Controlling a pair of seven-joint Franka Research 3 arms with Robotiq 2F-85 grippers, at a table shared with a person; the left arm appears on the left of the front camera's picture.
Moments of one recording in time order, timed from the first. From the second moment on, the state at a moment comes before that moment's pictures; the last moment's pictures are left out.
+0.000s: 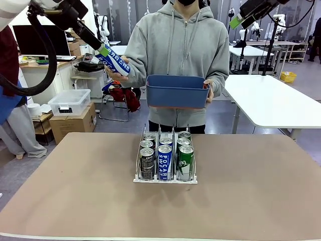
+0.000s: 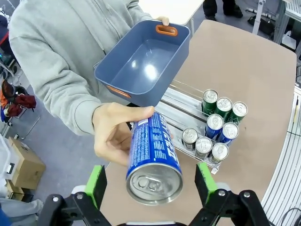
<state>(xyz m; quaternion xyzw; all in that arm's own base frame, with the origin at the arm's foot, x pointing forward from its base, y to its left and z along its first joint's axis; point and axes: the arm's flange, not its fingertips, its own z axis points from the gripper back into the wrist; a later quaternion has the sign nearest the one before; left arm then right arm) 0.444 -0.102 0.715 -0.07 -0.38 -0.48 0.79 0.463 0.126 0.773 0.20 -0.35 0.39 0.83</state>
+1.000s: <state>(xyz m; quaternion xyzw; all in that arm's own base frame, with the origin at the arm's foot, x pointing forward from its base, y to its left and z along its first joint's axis) 0.465 -0.098 0.690 -0.11 -0.40 -0.43 0.80 0.463 0.126 0.773 0.20 -0.35 0.39 0.83</state>
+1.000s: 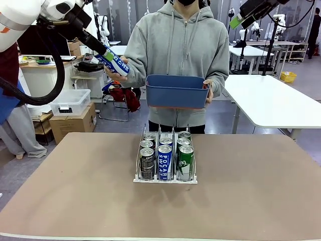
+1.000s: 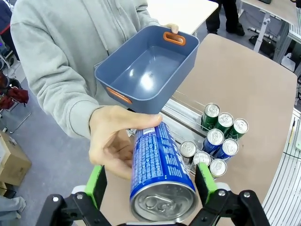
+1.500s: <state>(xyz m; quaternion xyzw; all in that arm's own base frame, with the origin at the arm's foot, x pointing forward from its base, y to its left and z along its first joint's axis) 0.465 -0.100 0.692 -0.11 -0.40 -0.44 0.80 0.463 0.126 0.773 0.20 -0.35 0.39 0.83</state>
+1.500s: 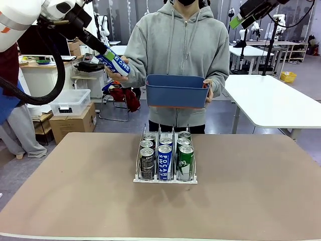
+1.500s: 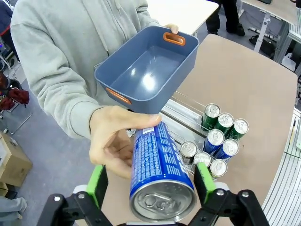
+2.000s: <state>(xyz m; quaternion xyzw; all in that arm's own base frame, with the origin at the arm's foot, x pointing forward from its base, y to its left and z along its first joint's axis) 0.464 -0.100 0.693 -0.09 -0.39 -0.44 0.80 0.463 0.126 0.773 0.20 -0.35 0.39 0.83</state>
